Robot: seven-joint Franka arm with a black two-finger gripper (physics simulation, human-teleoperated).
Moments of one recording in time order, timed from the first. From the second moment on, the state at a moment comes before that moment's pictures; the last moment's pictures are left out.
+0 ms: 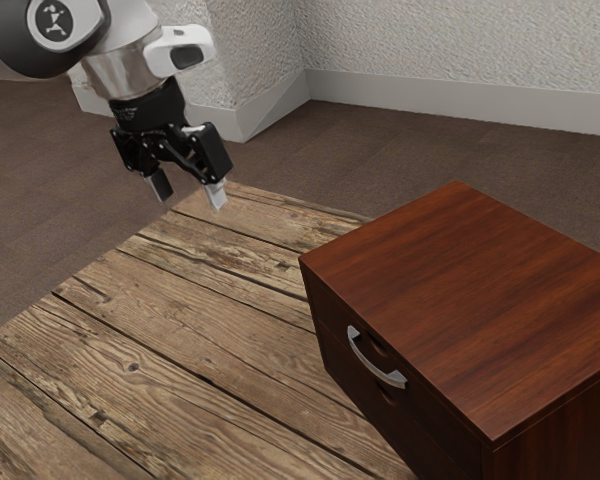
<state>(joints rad) -0.10 0.01 0.22 -1.33 -0.03 1.44 -0.03</state>
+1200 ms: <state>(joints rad) -0.06 -0.40 0.06 -1.97 -0.14 1.73 -0.92</state>
